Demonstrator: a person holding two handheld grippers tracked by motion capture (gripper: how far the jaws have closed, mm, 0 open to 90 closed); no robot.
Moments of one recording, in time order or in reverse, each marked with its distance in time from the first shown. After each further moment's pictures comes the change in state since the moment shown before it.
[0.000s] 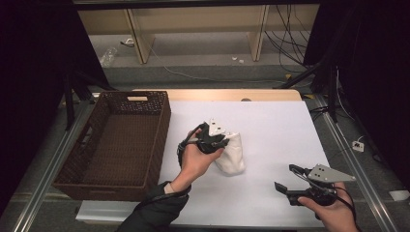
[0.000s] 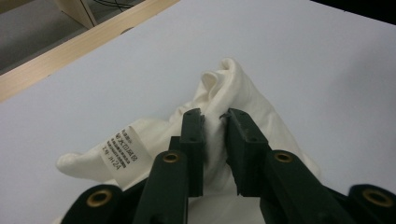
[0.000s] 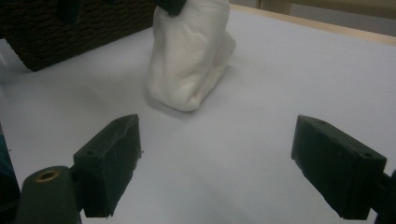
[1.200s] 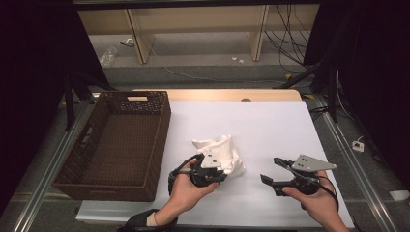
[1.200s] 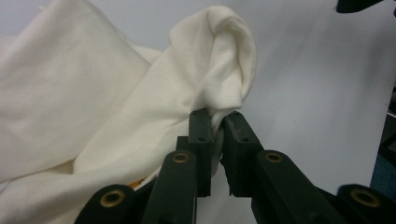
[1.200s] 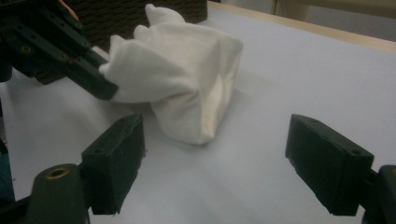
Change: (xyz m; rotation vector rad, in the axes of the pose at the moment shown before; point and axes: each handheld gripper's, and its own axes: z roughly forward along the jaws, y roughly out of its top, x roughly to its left) left arm -0.047 -0.055 -0.037 0.112 -0.208 0.002; right arm 0.009 0.026 0.036 0.011 0.054 -0.015
